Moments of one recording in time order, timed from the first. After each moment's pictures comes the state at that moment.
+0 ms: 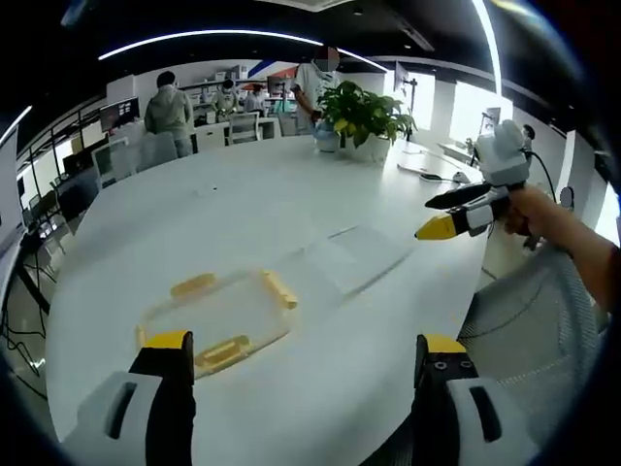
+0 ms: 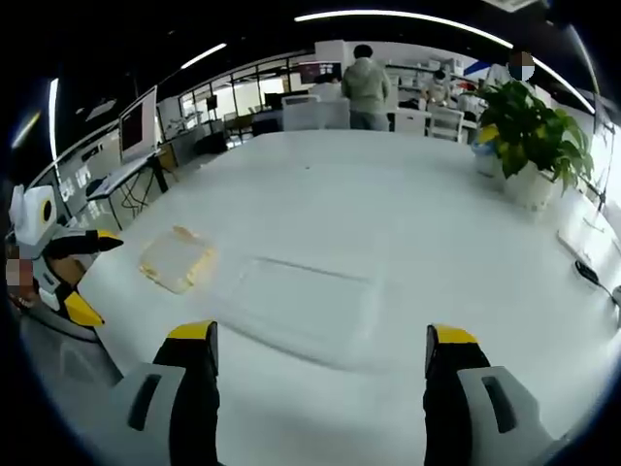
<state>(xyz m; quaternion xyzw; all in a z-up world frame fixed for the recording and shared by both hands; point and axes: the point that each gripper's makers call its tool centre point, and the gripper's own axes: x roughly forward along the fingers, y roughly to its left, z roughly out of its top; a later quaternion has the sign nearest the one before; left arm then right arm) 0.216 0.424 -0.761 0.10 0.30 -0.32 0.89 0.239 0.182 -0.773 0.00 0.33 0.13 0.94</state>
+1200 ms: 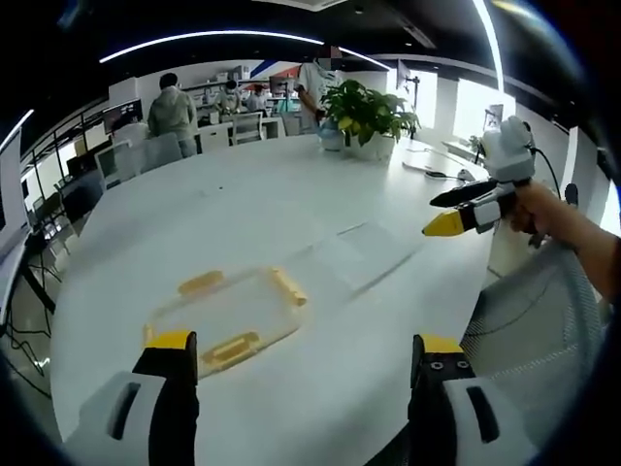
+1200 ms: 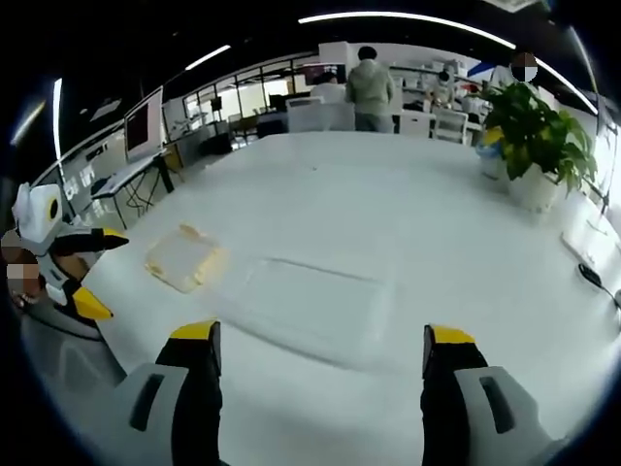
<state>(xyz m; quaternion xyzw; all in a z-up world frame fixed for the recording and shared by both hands) 0.221 0.434 -0.765 0.10 0.30 -0.31 0.90 0.236 0.192 -0.773 -0.01 0.32 0.15 0.94</state>
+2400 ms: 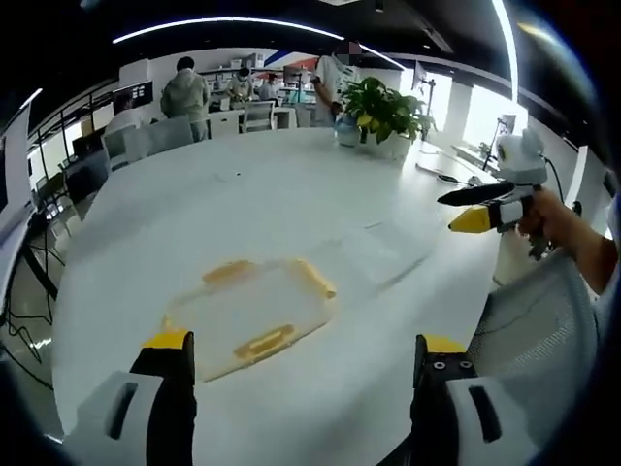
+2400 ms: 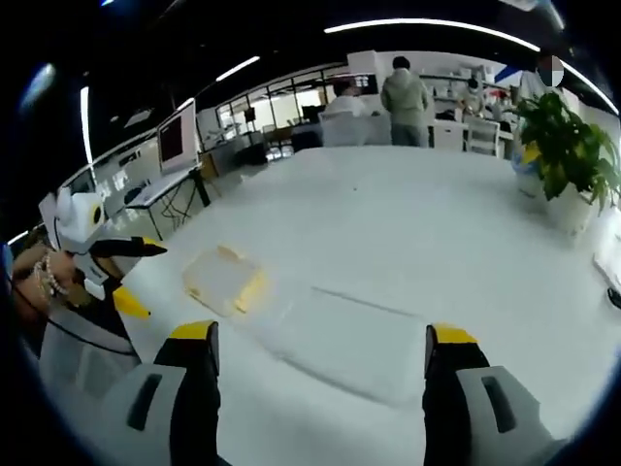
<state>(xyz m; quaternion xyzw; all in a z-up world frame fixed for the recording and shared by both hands) 0.247 0.471 -0.758 0.10 0.32 -0.30 0.89 0.256 0.233 -0.738 0.01 0.28 0.24 0.93</state>
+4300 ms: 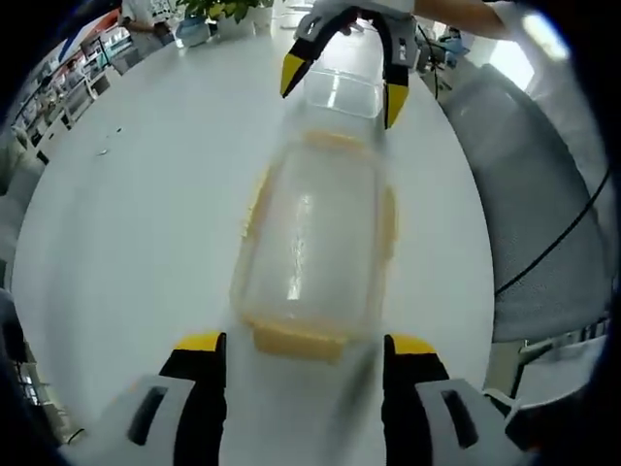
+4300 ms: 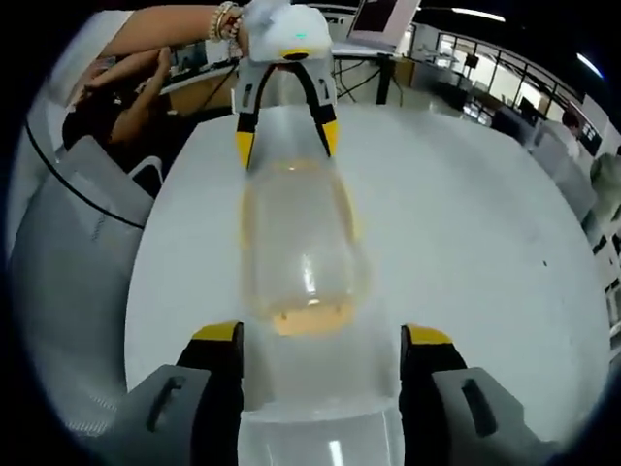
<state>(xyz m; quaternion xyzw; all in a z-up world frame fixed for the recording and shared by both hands) 0.320 0.544 -0.832 0.37 0.44 -0.55 0.61 0.315 0.372 -0.816 -0.29 0.35 0.56 0.69</state>
